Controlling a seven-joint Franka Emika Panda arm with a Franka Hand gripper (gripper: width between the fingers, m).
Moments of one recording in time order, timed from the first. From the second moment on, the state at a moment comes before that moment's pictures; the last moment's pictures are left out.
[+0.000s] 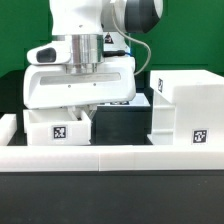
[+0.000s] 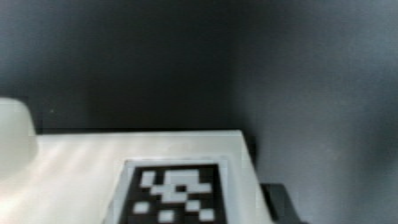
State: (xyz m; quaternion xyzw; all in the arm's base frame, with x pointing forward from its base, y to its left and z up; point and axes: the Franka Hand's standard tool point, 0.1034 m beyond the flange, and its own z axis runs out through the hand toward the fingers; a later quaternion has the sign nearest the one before) arm 0.513 -0.081 0.005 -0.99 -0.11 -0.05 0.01
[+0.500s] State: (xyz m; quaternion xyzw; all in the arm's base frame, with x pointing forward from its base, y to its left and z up) arm 0.511 -0.074 0.018 -0.98 -0.21 -0.03 0.02
